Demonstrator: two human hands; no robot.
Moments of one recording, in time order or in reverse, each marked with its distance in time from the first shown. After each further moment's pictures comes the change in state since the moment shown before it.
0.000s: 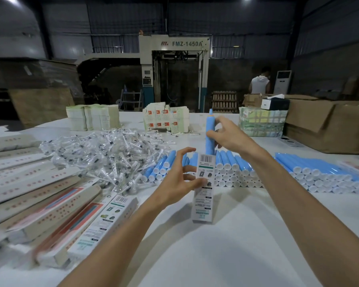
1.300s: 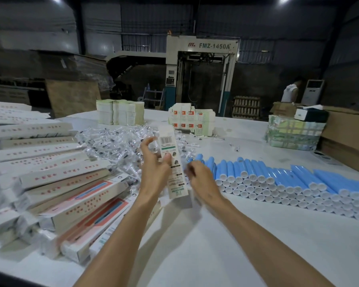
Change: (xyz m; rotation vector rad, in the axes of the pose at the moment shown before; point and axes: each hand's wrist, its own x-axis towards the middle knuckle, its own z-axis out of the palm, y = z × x) left_hand -0.025 0.000 -0.098 -0.073 0.728 0.001; right_hand -0.001 0.033 0.204 -0.129 0.008 -0.271
